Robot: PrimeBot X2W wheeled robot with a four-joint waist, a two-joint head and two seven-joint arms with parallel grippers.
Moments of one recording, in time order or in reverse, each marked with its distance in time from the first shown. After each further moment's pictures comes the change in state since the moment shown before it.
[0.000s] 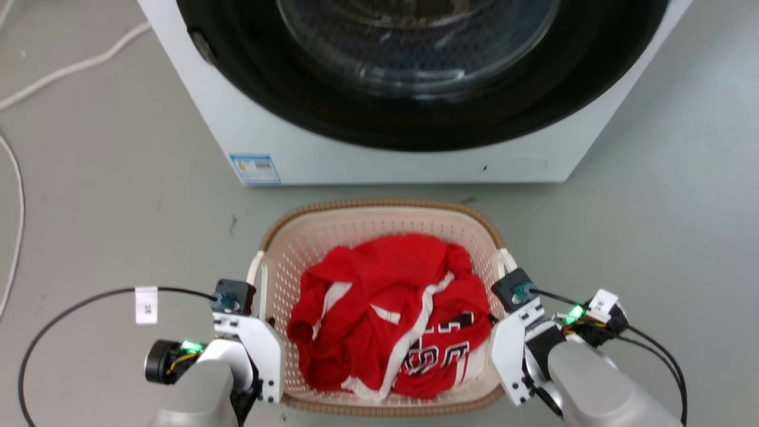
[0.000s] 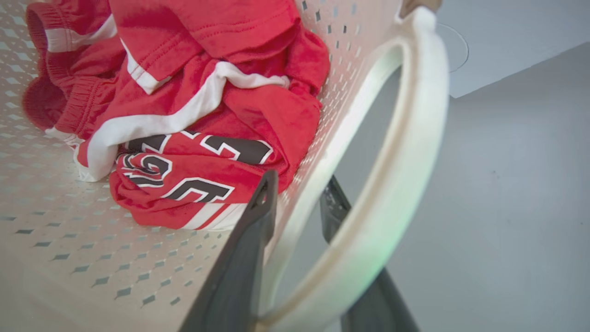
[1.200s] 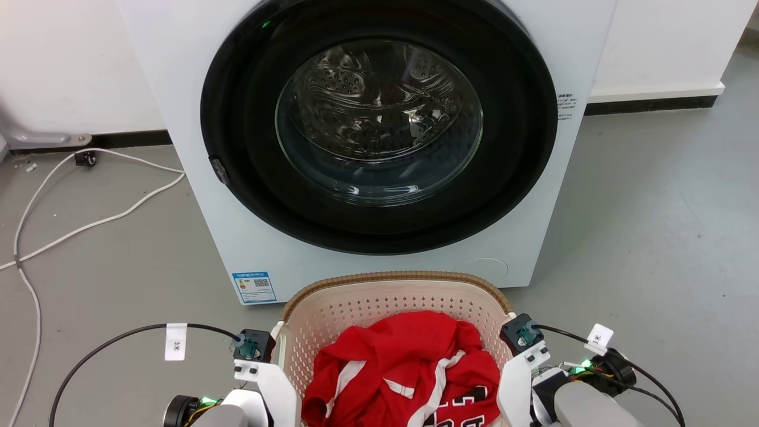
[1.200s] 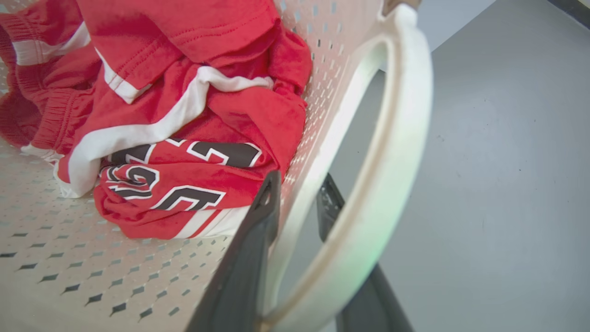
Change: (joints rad) left arm 0.115 -0.013 -0.180 -0.020 -0.200 -0.001 0.171; right arm 0.075 0.009 -0.002 0.102 0.055 0.006 0.103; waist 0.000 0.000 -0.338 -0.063
